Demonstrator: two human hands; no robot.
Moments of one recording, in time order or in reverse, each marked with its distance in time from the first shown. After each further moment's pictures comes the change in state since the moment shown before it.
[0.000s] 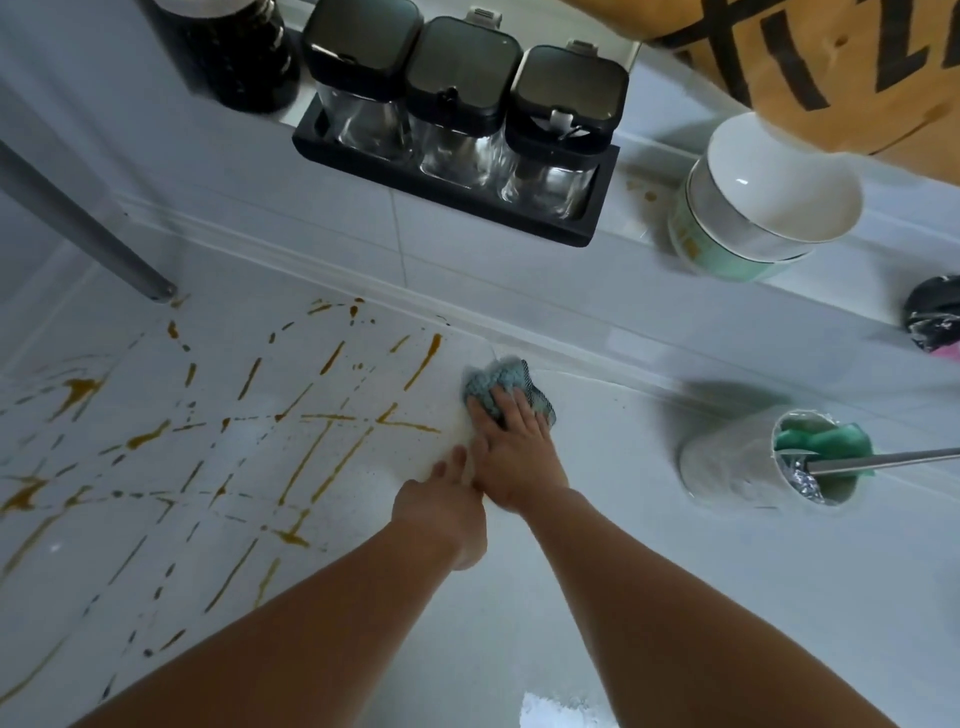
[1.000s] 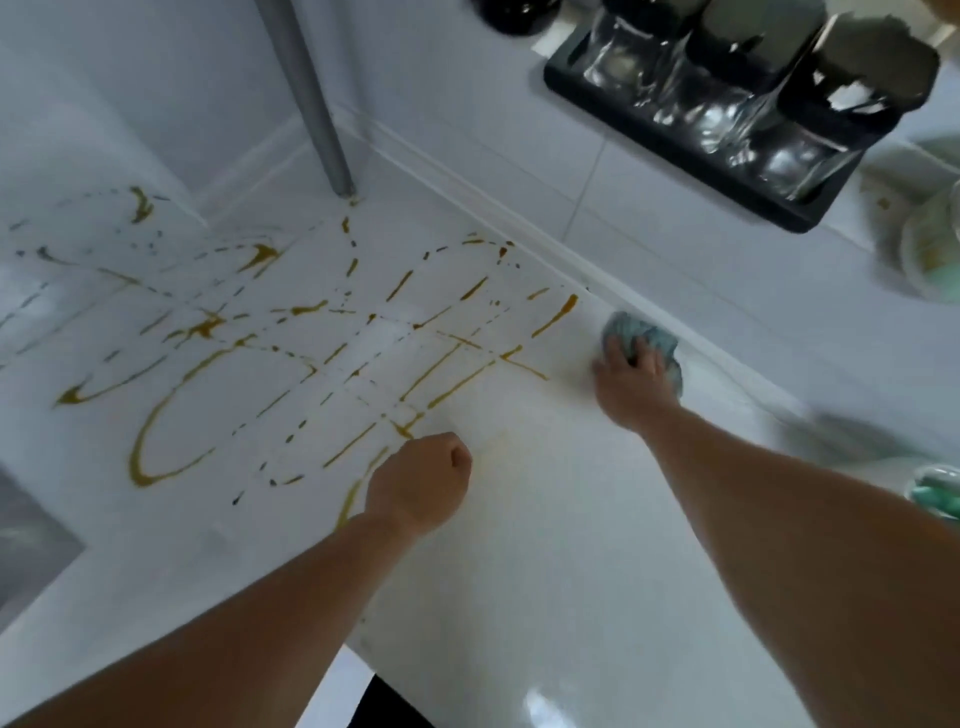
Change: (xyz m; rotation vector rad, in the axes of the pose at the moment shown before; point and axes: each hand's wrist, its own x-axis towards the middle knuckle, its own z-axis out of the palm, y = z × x) left_hand -0.078 -0.092 0.096 -0.830 0.443 -0.322; right_hand 0.045 -0.007 -0.023 -0.097 -0.018 0.122
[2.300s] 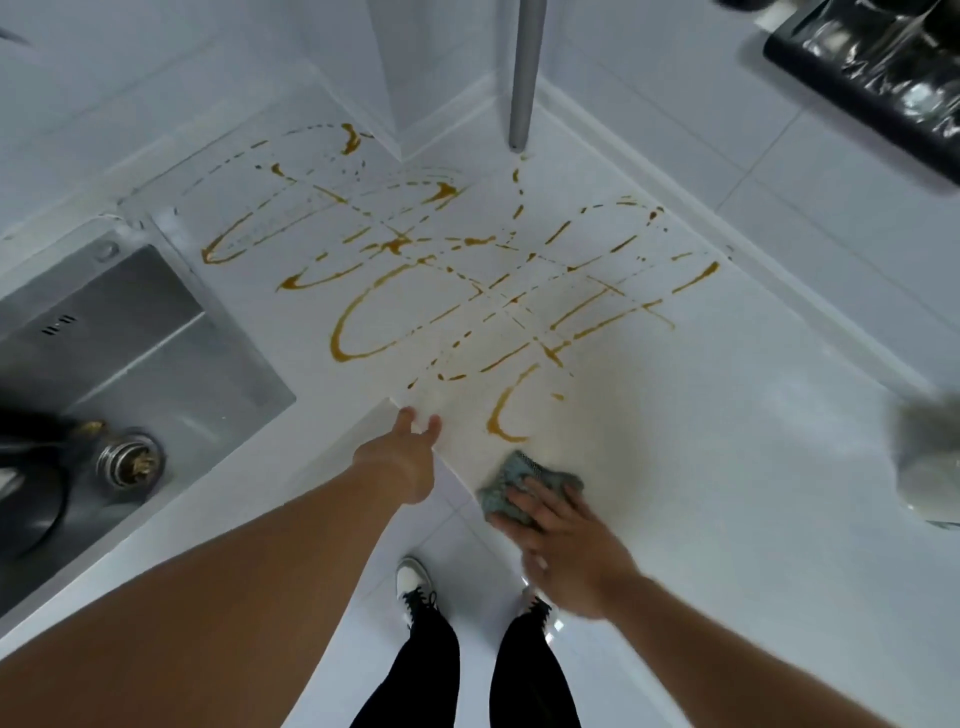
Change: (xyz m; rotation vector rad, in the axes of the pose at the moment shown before) left_hand -0.111 -0.187 -0.030 0.374 -0.362 -0.265; right_hand -0.286 -0.075 0.186 -0.268 -0.222 -1.018
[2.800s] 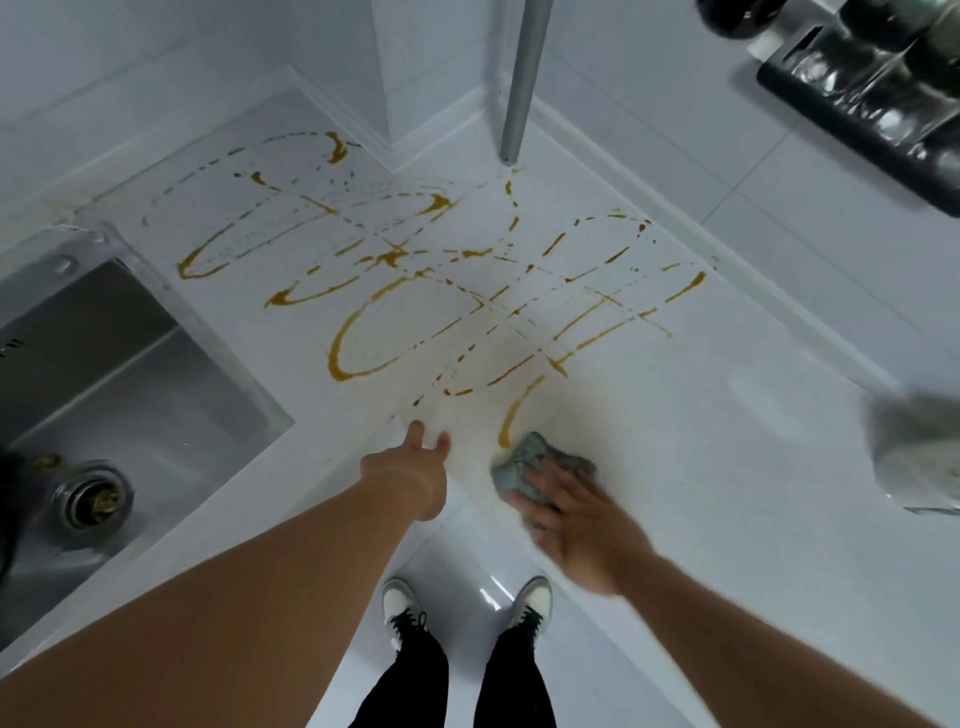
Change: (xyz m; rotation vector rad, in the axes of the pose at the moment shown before) left_hand 0.011 -0.017 -0.005 0.174 0.001 0.090; right_hand 0.035 0.008 -0.011 -0.114 0.072 0.140
